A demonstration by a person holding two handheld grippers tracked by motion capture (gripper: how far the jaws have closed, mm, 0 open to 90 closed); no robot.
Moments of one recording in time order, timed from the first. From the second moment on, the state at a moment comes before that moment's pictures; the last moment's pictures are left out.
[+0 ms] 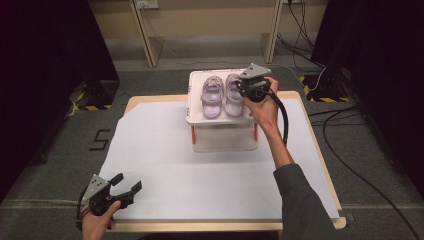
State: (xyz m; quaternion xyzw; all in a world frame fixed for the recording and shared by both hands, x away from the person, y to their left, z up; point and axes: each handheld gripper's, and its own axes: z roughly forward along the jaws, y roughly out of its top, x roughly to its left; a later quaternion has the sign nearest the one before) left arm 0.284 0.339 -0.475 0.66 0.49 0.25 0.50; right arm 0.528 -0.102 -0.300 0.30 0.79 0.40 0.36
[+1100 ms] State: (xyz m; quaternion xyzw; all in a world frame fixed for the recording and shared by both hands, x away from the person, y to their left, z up) left arm 0.284 0.339 -0.475 0.66 0.50 0.25 0.50; right arm 0.508 -0.112 -0.294 0.34 0.75 0.47 0.32
